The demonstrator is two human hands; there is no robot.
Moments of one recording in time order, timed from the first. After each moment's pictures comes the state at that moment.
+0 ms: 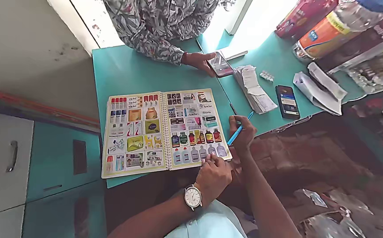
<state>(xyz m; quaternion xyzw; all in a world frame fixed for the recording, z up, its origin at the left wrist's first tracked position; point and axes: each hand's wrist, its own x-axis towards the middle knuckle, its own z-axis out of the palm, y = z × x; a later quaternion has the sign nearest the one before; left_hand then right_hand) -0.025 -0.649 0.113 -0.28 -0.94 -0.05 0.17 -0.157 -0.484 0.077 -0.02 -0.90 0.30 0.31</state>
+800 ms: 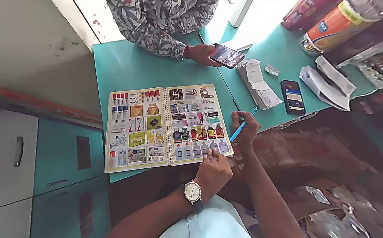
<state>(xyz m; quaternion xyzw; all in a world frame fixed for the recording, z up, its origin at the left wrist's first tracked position) -0.025 -0.652 0.113 -0.28 -0.95 -0.04 0.15 -0.155 -0.485 0.078 -0.02 -0.91 0.29 0.30</state>
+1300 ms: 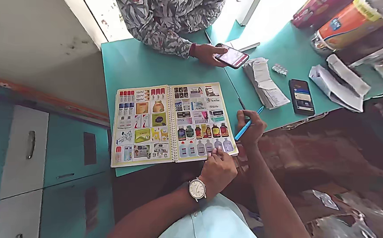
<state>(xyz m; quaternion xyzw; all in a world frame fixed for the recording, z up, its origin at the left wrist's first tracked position) -0.022 -0.650 0.113 -0.28 -0.95 -0.03 0.15 -0.157 -0.485 0.076 -0.03 -0.90 0.29 0.31</state>
